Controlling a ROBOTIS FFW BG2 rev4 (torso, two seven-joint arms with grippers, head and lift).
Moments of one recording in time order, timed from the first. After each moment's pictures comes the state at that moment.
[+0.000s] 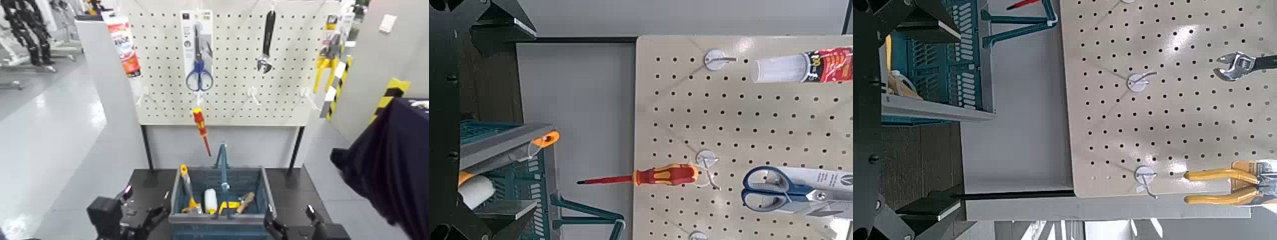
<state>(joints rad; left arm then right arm) 0.17 0.15 -0.12 -1.66 0.18 -0.08 -0.10 0.28 -0.06 0.17 -1.65 -0.10 -0.20 -0.13</state>
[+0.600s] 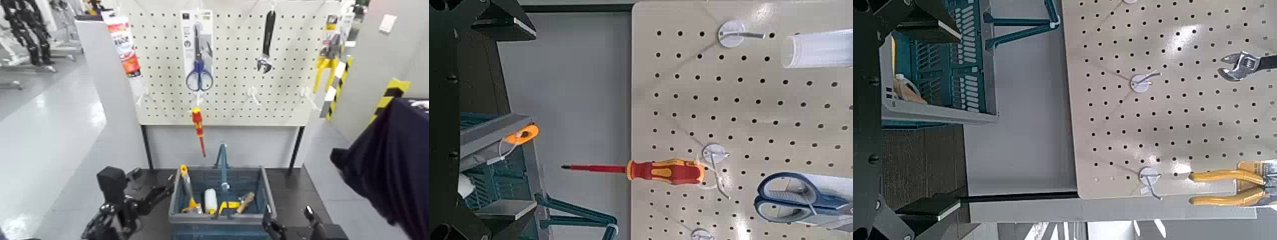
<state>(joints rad) -0.04 0.19 -0.13 -1.48 0.26 -0.01 -0.24 0.27 -0.06 0.17 -1.64 -0.10 -0.20 -0.13</state>
